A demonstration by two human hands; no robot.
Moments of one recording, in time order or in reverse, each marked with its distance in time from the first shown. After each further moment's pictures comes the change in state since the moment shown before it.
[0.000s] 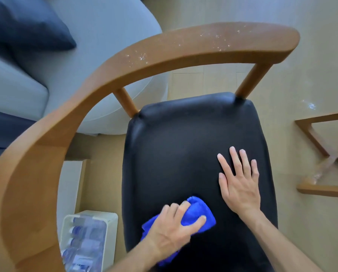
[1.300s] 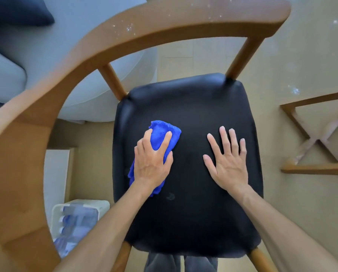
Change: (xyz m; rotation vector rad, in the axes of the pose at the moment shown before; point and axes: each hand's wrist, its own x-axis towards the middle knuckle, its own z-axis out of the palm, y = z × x) left_hand 0.068 -0.070 -0.010 0.105 0.184 -0.410; right_hand 0.008 -0.006 -0.002 -0.085 -0.186 -0.004
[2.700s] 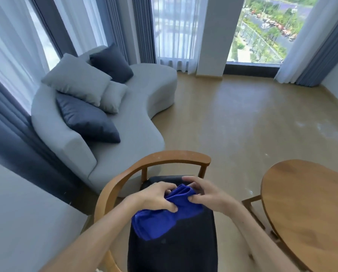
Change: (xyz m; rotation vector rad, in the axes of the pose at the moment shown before) left_hand -0.023 0.104 -0.420 -0.683 -0.610 0.123; right_hand -0.088 -0.045 -0.460 1.001 -0.409 -0.305
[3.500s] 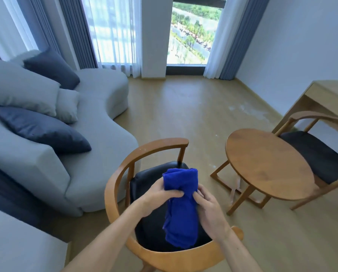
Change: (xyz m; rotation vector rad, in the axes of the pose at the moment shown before) left_hand -0.114 -0.071 0.016 -0.457 -0.089 0.232; right_hand -0.062 -0.036 0.242 0.861 0.716 -0.007
